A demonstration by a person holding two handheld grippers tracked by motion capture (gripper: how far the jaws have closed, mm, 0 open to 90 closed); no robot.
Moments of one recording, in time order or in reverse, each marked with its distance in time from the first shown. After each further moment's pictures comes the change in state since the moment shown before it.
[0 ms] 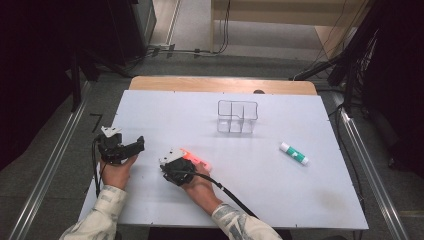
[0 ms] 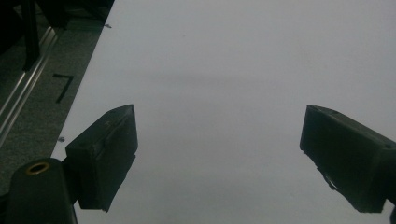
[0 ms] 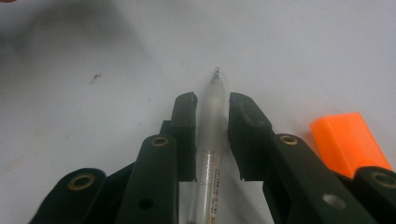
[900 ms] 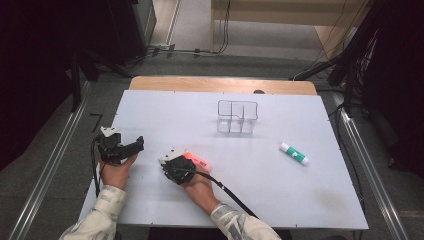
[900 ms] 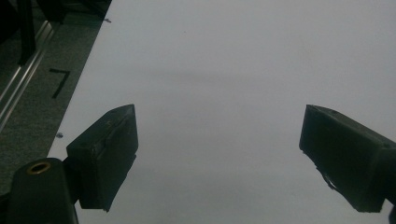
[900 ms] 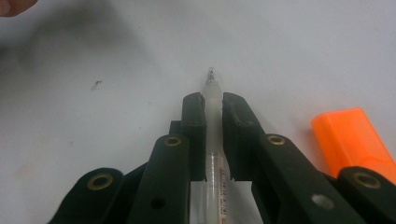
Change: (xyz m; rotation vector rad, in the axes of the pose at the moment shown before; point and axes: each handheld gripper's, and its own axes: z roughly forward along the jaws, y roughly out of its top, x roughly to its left) left arm 0.002 0.000 0.001 0.009 -0.007 -0.021; right arm -0.003 0.001 -0.001 0.007 0.021 0.052
